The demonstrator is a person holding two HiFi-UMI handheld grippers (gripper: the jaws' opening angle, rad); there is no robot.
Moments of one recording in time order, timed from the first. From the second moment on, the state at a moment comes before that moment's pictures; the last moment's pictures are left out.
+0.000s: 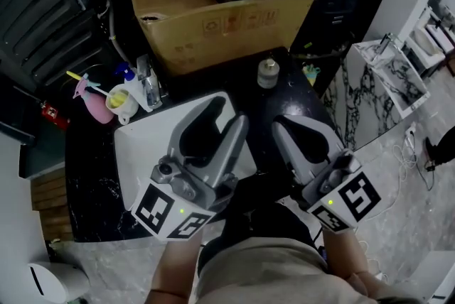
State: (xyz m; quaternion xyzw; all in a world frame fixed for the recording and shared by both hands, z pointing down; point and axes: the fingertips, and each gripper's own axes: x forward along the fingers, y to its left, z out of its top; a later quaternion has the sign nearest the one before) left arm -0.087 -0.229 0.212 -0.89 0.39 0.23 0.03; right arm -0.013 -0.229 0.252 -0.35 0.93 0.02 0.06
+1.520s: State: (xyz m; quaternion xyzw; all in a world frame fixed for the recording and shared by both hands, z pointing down) left arm -0.119 -0.201 0.320 -0.90 0.40 0.15 -0.11; right arm -0.049 -0.210 0.296 -0.35 0.94 0.04 -0.06
